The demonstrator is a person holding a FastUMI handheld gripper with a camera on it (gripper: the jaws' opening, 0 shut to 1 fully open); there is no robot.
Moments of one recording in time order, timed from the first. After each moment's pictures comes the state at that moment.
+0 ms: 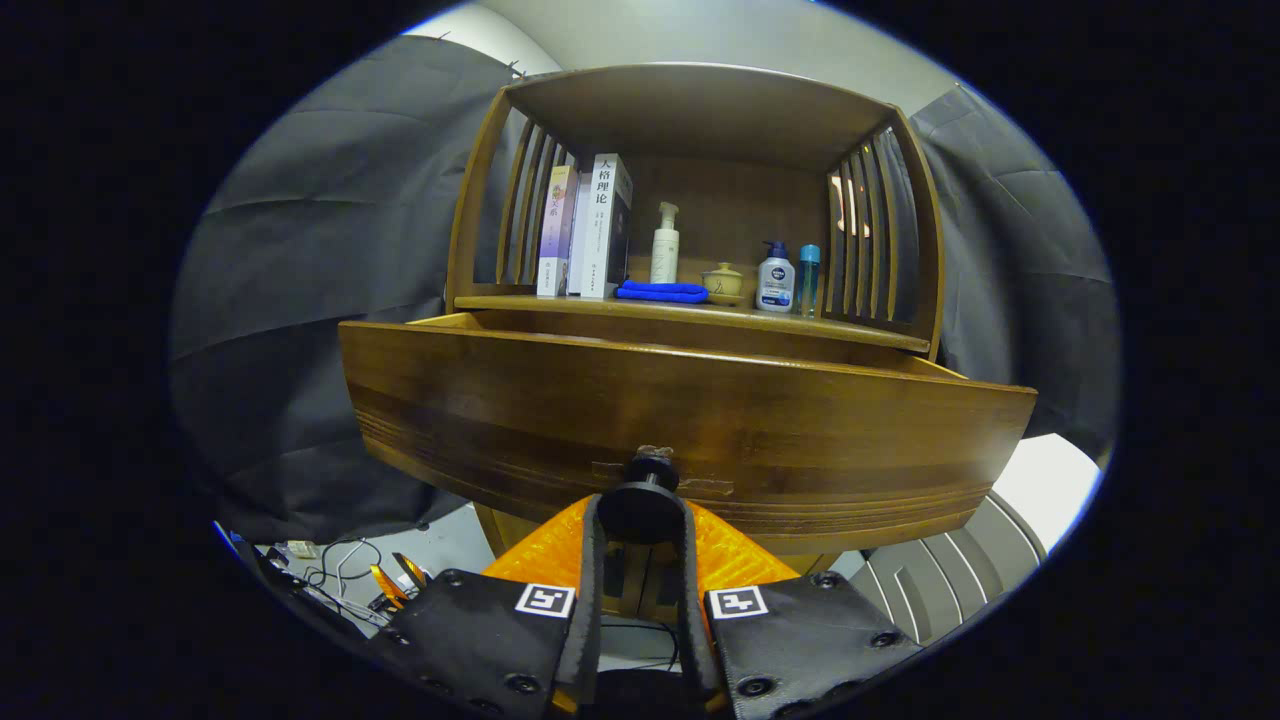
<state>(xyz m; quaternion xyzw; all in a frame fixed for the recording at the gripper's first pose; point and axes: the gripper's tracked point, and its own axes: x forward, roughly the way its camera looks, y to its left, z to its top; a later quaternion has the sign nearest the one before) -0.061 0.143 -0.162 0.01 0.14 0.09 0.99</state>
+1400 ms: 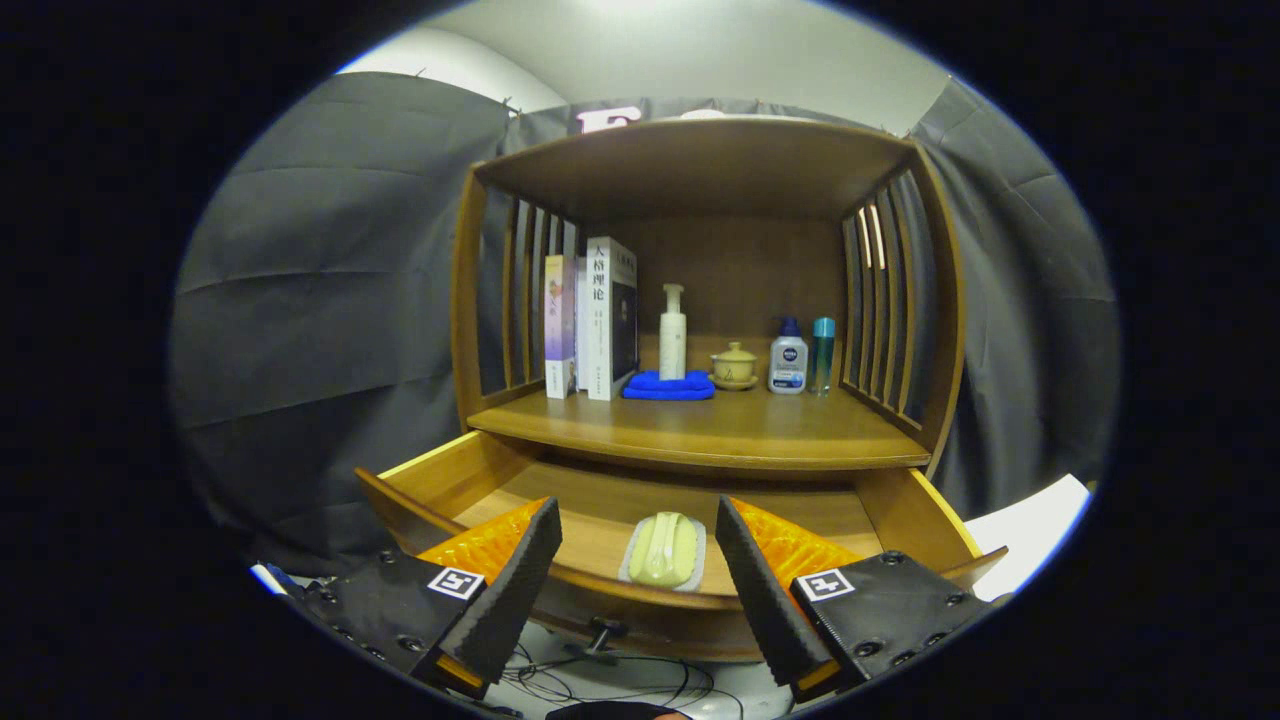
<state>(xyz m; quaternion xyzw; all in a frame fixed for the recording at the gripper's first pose) -0.003 0.110 -0.041 0.05 0.13 0.14 0.98</state>
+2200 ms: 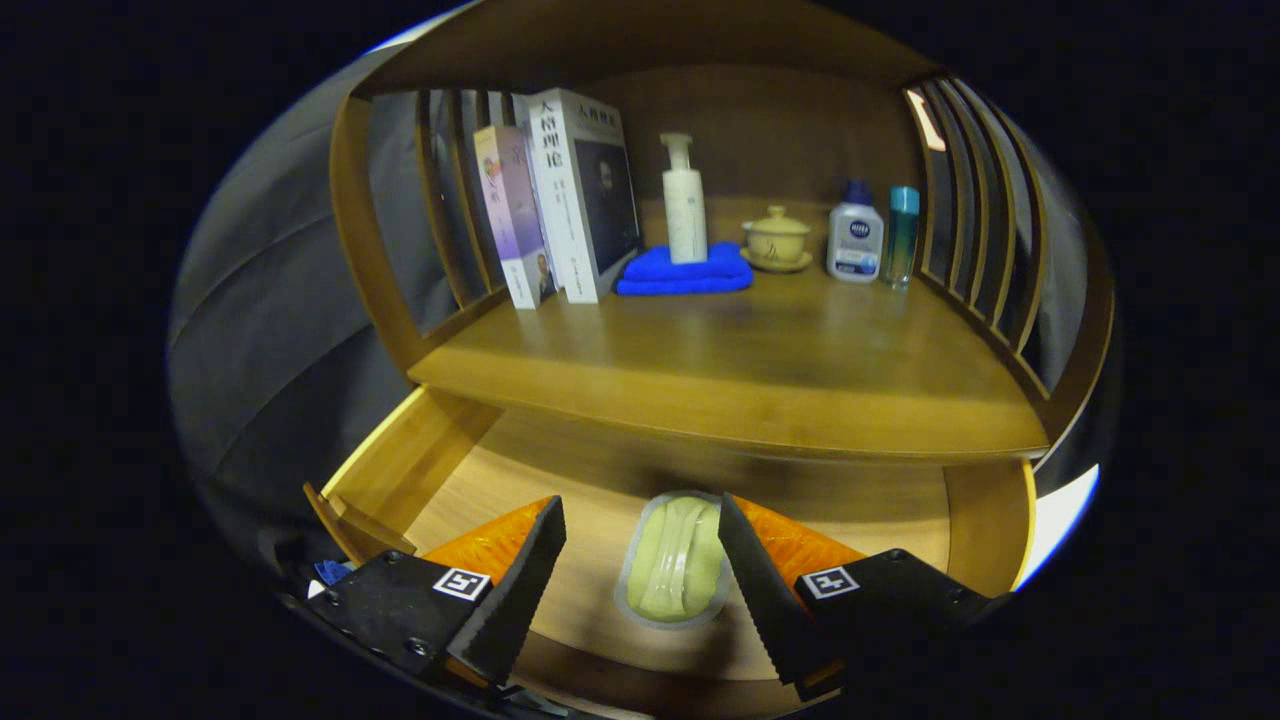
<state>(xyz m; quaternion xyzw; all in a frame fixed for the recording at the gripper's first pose) 0.087 0.139 -0.106 0.06 0.37 0.19 0.91</state>
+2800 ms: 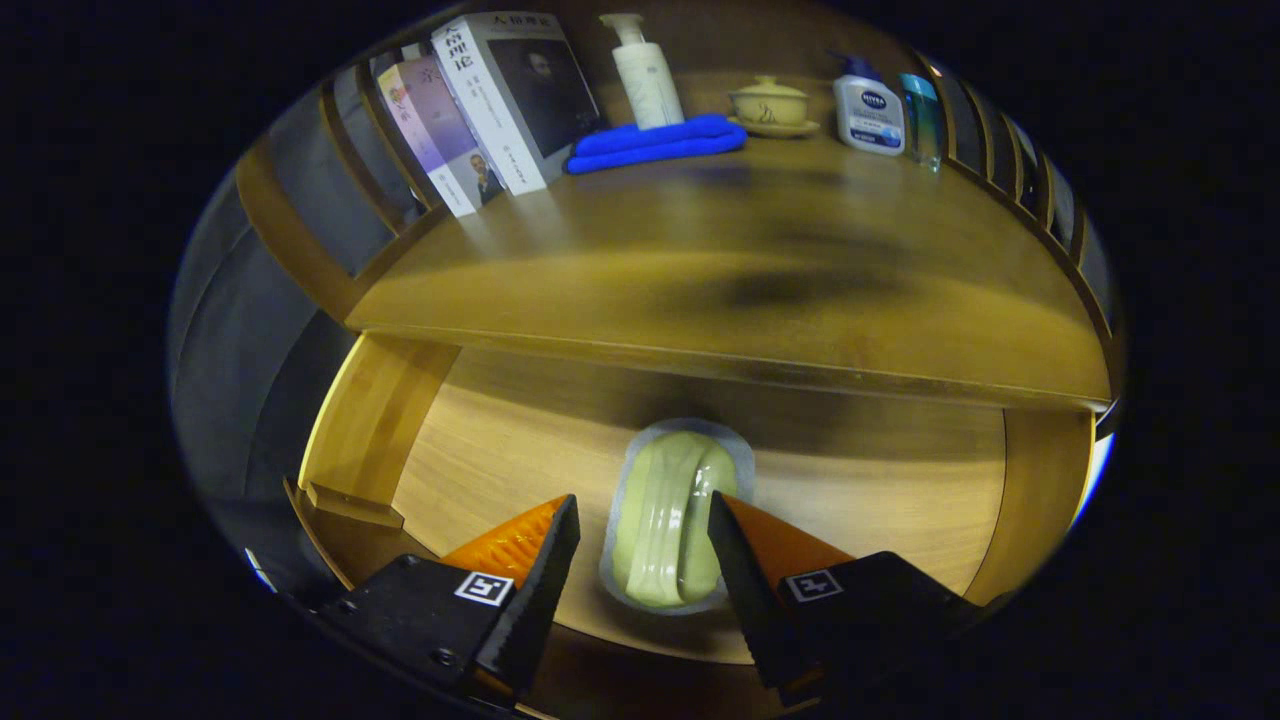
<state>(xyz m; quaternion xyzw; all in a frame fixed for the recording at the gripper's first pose) 0.090 0.143 -0.152 0.09 0.49 0.20 0.84</state>
